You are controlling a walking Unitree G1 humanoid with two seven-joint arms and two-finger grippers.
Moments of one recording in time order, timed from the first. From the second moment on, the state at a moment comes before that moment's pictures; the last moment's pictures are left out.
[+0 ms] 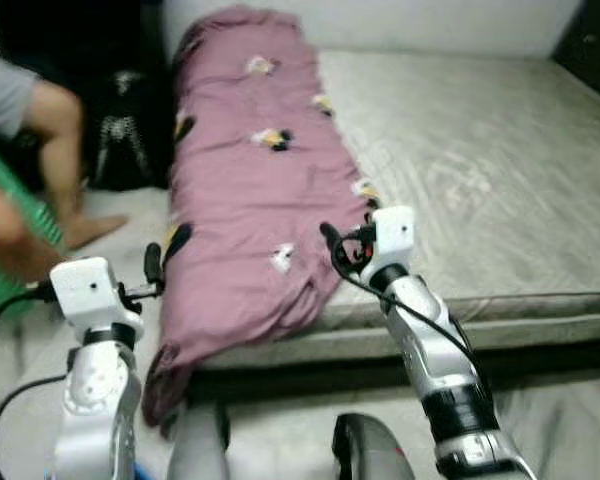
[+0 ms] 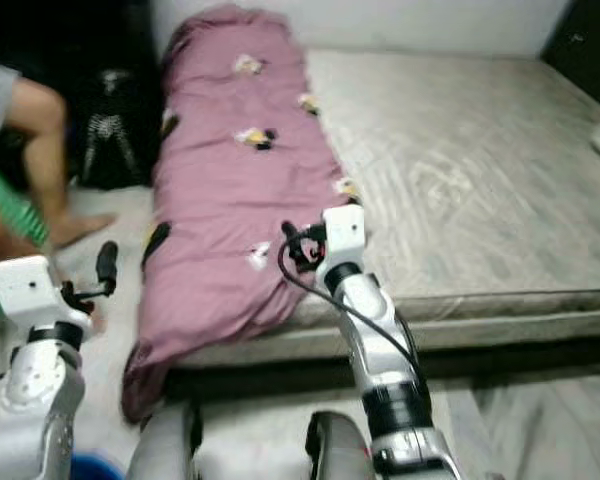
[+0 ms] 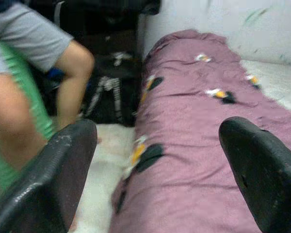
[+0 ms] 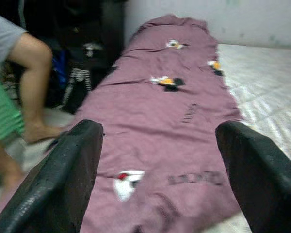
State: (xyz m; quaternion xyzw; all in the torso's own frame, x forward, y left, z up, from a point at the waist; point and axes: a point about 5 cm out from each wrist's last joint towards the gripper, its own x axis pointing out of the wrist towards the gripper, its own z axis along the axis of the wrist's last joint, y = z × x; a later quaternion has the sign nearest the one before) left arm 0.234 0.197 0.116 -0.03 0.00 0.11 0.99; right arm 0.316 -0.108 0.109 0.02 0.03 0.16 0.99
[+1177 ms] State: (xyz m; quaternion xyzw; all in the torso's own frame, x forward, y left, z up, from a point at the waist) left arm 0.227 0.197 0.101 -0.03 0.06 0.12 0.99; right arm 0.319 -0.108 0.091 0.00 0.08 0.18 0.98
